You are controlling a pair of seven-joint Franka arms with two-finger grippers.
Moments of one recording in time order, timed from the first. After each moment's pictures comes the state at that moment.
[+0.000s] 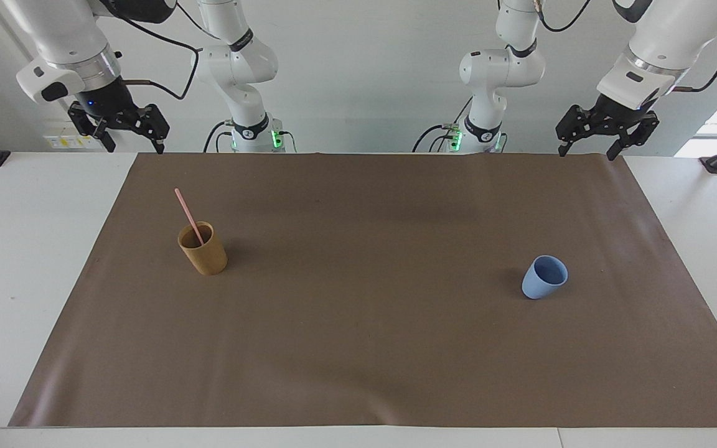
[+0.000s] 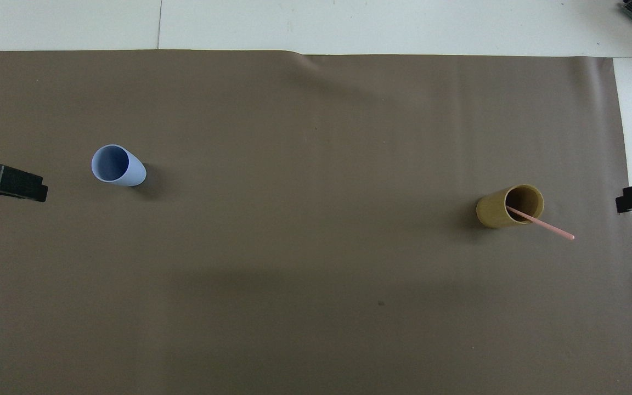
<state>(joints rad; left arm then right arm) -0.05 -0.03 -0.04 -1.50 -0.01 1.46 0.07 0.05 -0.07 -0.14 -1.60 -0.06 1.50 -0.08</state>
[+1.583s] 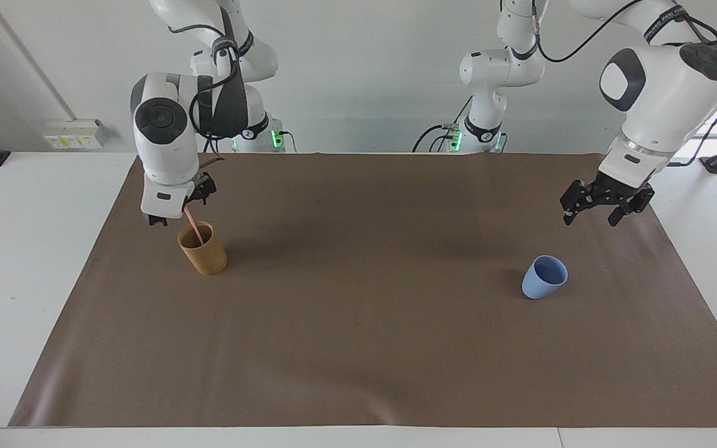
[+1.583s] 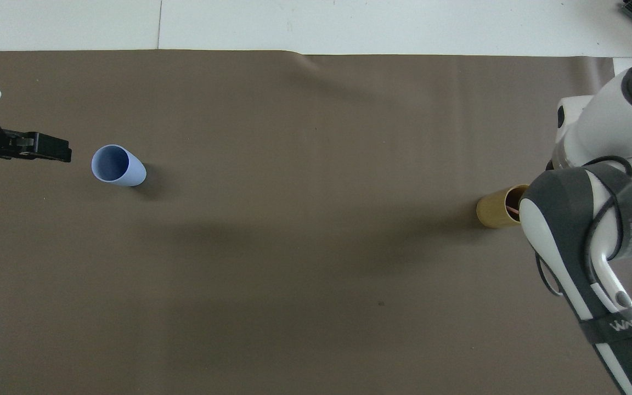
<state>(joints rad) 0.00 0.08 -0.02 -1.76 -0.02 1.94 0.07 0.18 0.13 -0.13 -1.81 -0.27 1.67 -0.62</state>
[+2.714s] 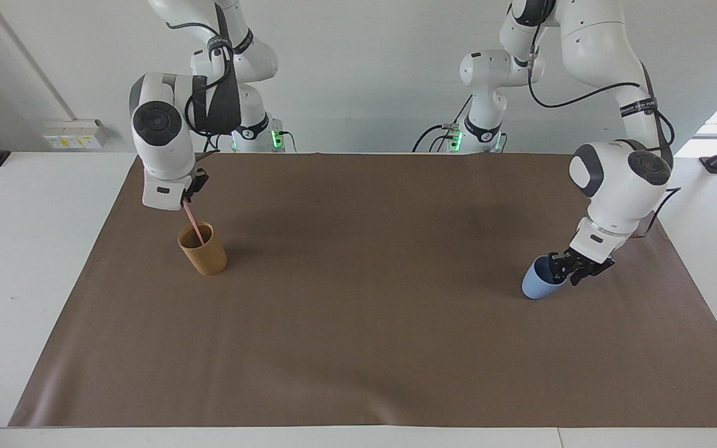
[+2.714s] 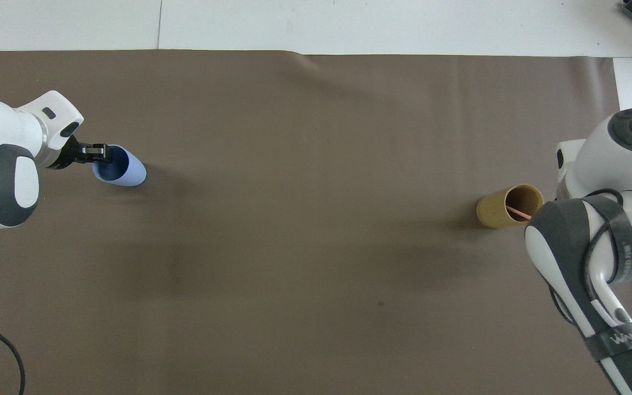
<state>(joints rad) 0.01 0.29 -0.02 -1.89 -0.02 2.30 0.07 0.17 0.04 -0.13 -1.94 -0.27 1.68 -0.62</state>
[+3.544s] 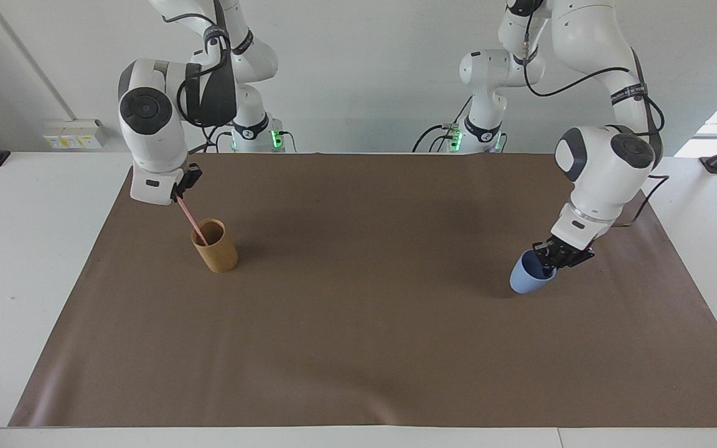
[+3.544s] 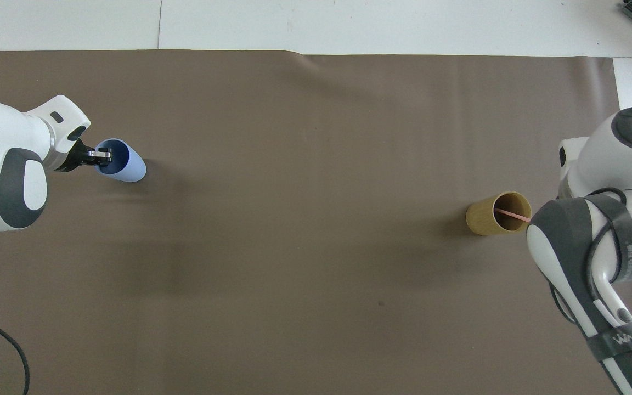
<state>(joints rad) -0.11 0.21 -0.05 -1.89 -0.02 2.24 -0.05 0.17 0.06 -0.13 -1.79 -0.27 1.53 -0.62</state>
